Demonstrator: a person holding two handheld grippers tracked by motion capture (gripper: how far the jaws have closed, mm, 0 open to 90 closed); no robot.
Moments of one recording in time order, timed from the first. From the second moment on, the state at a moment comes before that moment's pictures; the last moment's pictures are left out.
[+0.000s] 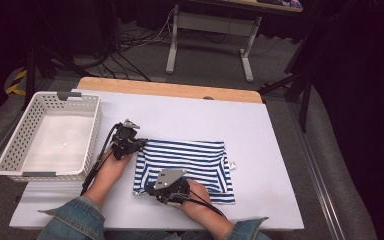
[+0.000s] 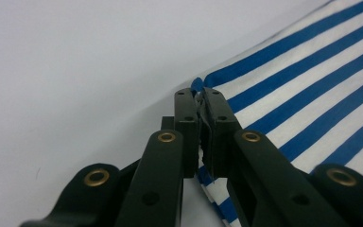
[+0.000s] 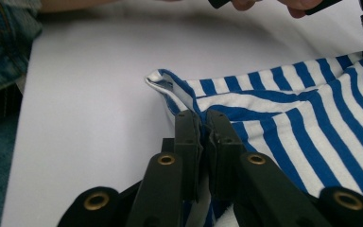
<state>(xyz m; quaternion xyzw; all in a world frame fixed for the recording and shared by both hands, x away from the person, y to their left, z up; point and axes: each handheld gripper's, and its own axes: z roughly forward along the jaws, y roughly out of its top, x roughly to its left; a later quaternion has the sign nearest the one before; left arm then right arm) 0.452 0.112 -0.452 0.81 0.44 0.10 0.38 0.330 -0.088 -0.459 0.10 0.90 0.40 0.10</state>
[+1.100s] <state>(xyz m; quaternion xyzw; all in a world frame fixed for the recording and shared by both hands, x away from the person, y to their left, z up) 0.436 0.132 -0.419 0.76 0.46 0.14 0.42 0.331 -0.068 -0.448 0.09 0.88 0.46 0.09</state>
